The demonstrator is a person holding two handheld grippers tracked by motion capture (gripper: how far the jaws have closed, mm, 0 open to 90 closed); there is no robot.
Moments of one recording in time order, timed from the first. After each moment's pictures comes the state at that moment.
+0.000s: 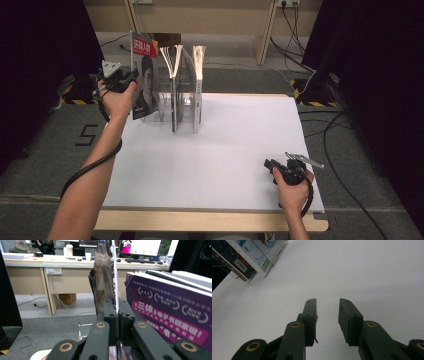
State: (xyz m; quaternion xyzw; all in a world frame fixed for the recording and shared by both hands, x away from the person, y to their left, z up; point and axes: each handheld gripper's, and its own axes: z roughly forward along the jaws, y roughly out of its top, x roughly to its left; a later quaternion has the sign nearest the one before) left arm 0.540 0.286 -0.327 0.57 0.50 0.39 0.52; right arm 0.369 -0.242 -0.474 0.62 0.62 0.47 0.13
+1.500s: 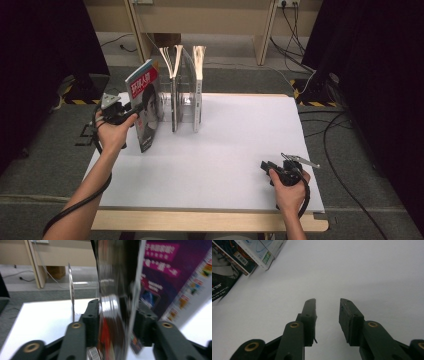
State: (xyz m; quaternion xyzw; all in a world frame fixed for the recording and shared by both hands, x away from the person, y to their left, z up) left arm 0.483 0.287 -0.373 0.62 0.53 0.31 0.49; right arm 0.370 -0.234 -0.478 0.62 0.63 0.46 0.11
